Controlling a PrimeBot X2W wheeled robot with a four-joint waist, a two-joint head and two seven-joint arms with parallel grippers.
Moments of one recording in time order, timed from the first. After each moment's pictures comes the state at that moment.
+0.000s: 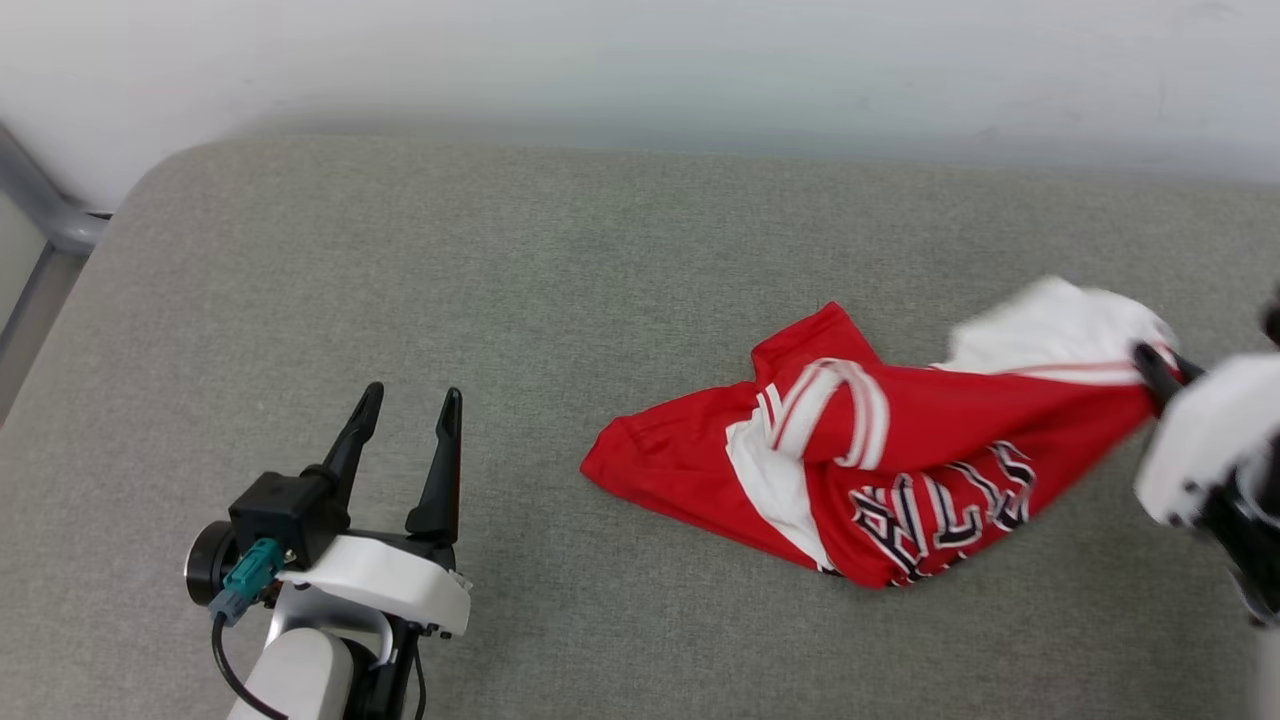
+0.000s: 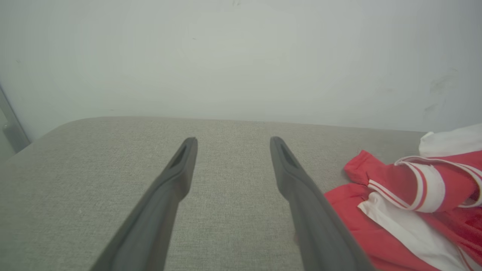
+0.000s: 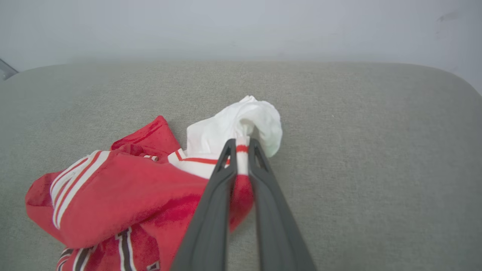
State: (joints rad) left arm -0.20 0.20 -0.19 0.19 -0.34 -0.04 -0.26; right arm -0.35 -0.15 -0.20 0.03 0.23 0.13 0.65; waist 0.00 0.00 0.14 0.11
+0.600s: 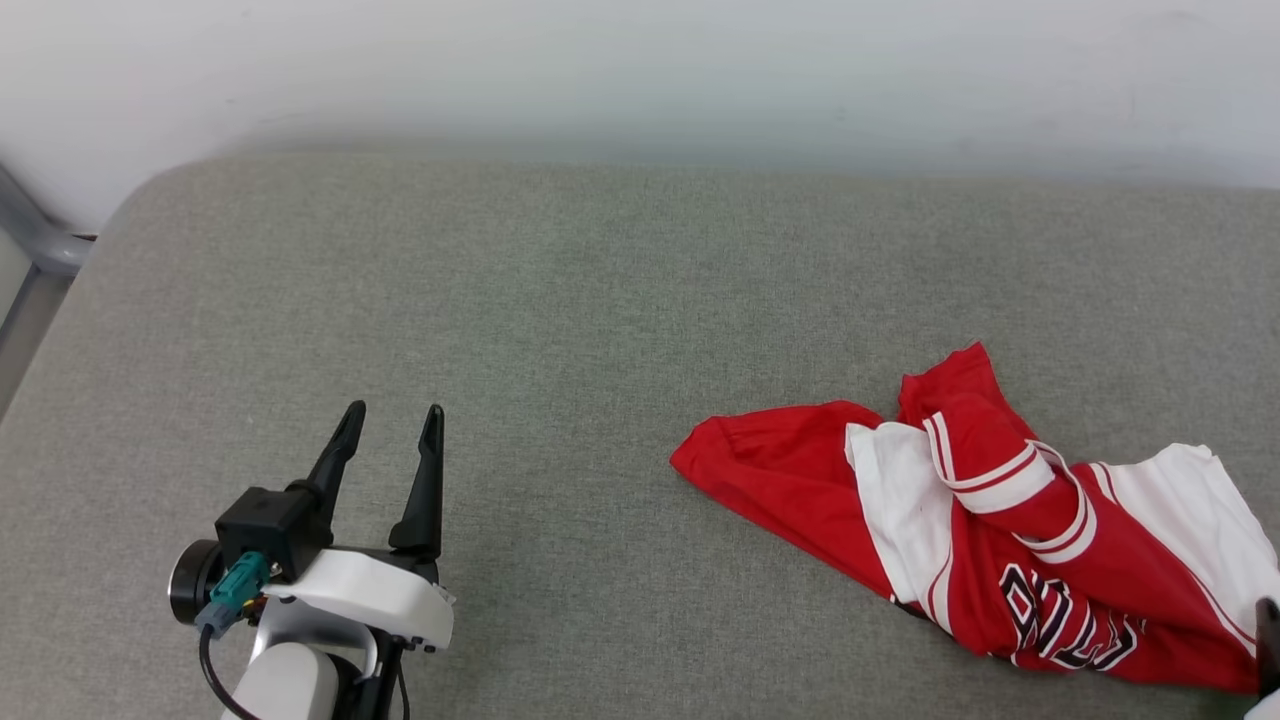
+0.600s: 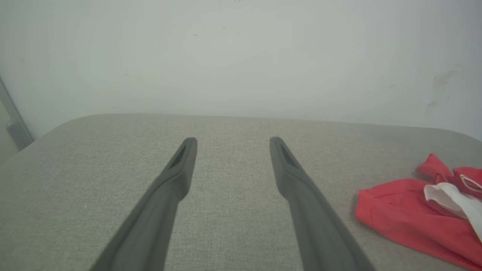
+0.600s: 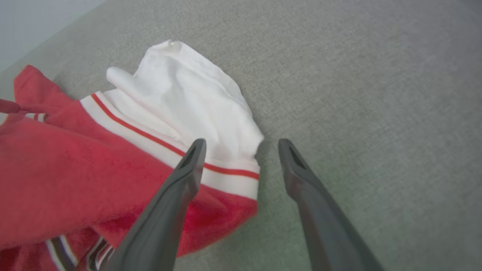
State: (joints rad) left arm -0.17 0.21 -0.16 0.20 -0.33 -0.04 -0.26; right arm -0.04 -0.05 -0.60 0.24 0.28 0.13 0.31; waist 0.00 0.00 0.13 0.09
